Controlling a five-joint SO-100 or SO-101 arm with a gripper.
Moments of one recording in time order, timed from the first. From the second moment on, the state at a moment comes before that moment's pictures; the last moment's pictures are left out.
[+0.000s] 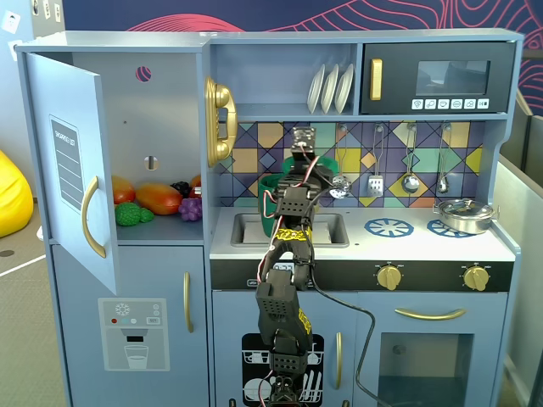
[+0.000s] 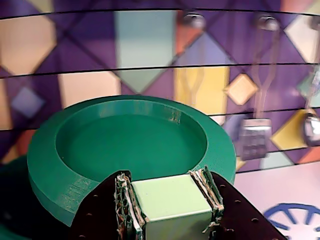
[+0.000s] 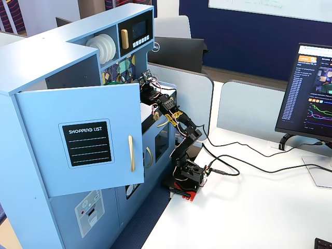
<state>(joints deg) 10.6 120.4 84.6 28.4 -95.2</state>
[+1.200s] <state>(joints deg) 3.0 113.4 80.4 30.7 -99.7</state>
